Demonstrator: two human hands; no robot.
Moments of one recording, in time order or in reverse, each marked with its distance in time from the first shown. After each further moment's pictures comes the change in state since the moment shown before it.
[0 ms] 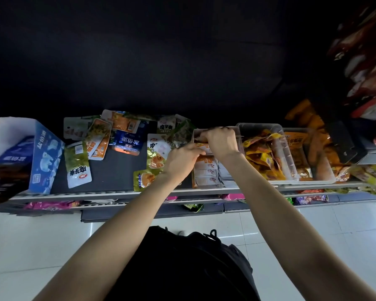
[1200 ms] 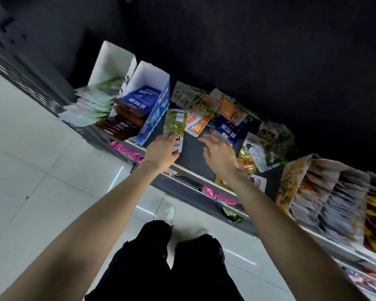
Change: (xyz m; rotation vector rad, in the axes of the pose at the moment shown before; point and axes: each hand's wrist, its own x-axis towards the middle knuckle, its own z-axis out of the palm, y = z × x) left_hand -0.177 -0.229 -0.068 0.102 -0.109 -0.771; right_hand 0.046 -0.255 0.013 0.535 0.067 -0.474
